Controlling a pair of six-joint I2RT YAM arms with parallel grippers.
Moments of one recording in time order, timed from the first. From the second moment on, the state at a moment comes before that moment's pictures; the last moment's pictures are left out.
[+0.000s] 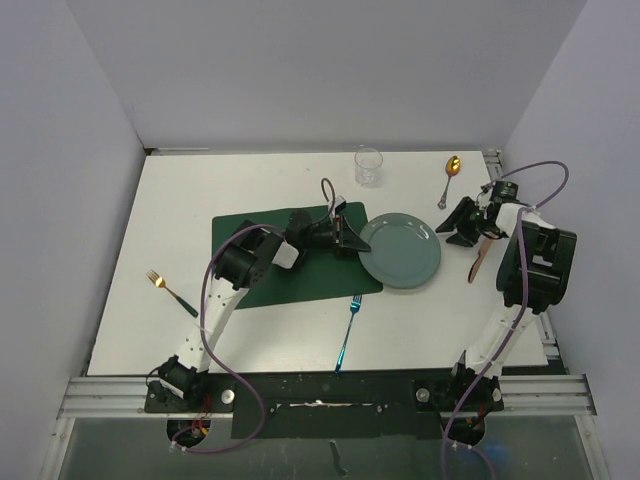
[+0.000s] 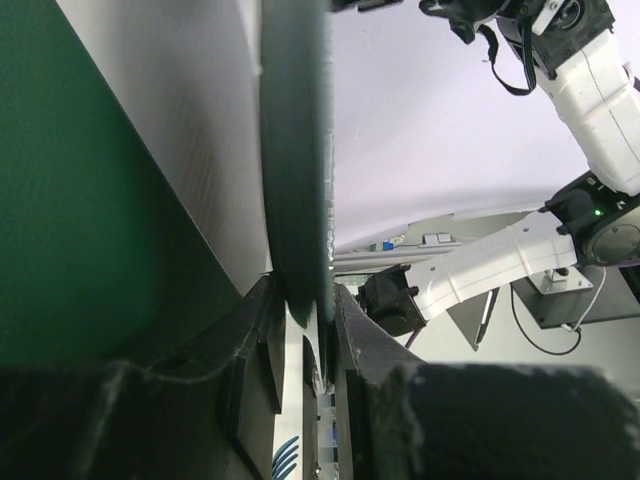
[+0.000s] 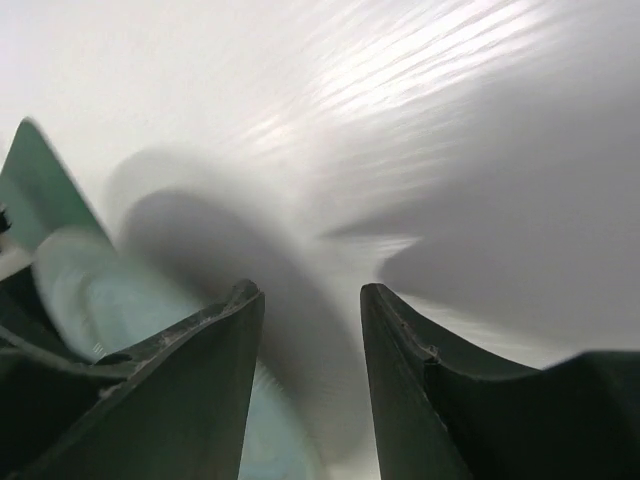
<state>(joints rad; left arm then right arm) -0.57 2.66 1.51 1.25 1.01 -1.62 -0.28 1.97 1.28 -0.46 -0.53 0.37</state>
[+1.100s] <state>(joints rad) -0.58 2.63 1.74 0.54 1.03 -1.21 -0.33 1.69 1.20 -0.38 -0.43 0.39</state>
